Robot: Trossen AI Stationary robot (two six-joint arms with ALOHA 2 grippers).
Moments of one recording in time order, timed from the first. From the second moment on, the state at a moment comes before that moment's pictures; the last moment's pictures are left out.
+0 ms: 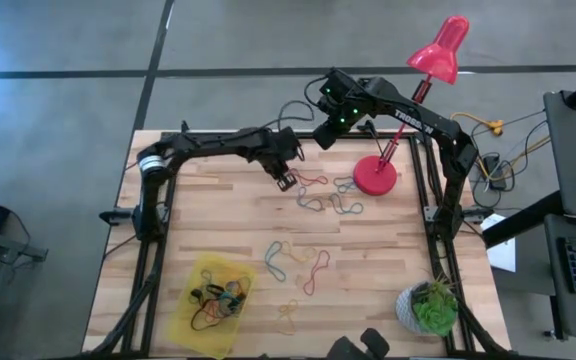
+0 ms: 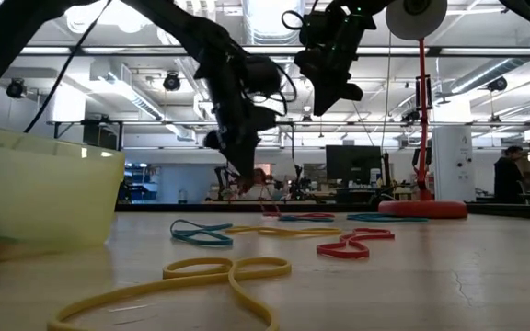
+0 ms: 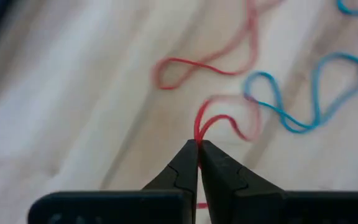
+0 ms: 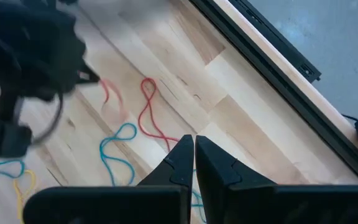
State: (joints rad) left arm 0.42 1.95 1.56 -0.77 -0.02 -0.14; right arm -0.61 1.88 1.90 -1.17 -0.10 0.19
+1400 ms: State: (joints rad) left arm -0.82 1.49 1.19 -0.99 -0.01 -1.31; right arm -0.16 1.86 1.73 -1.17 -0.10 0.39
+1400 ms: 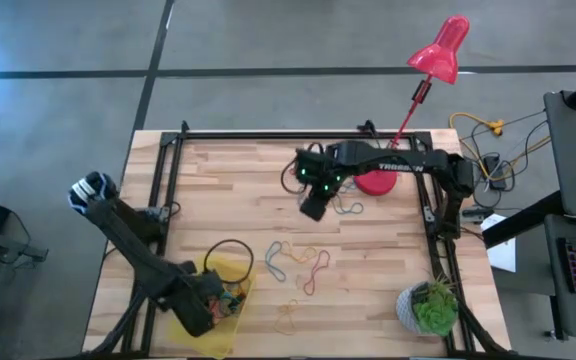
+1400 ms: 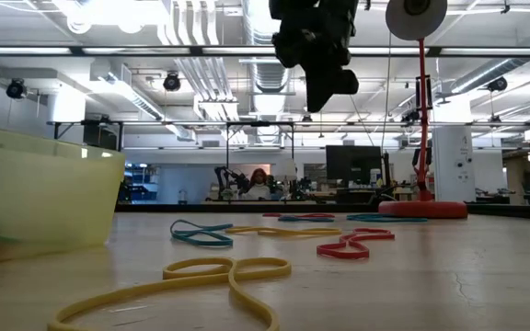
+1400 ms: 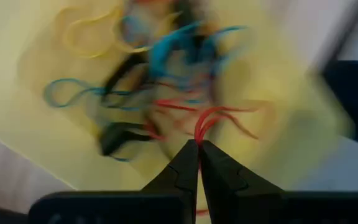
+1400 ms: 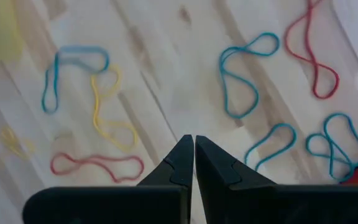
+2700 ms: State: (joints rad) left arm -0.74 1.41 1.11 -1.00 0.00 -1.46; right arm -0.46 2.16 1.62 -0.93 0.04 -0.47
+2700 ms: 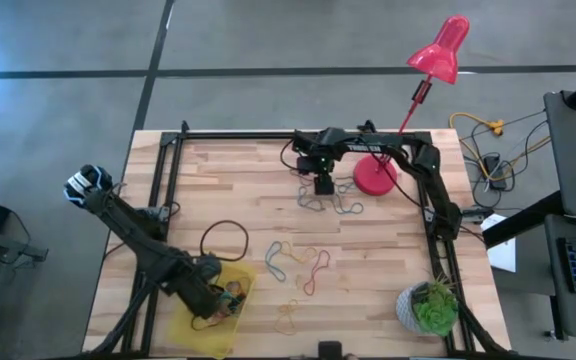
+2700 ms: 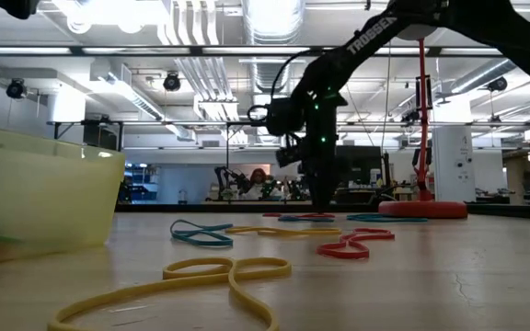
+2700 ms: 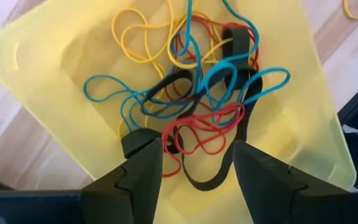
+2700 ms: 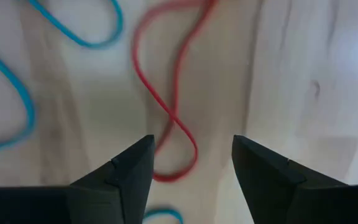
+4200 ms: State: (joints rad) left arm -0.72 1.41 1.08 -1.00 -0.03 -1.44; right arm -0.45 2.11 1.49 -0.78 -0.19 -0.39
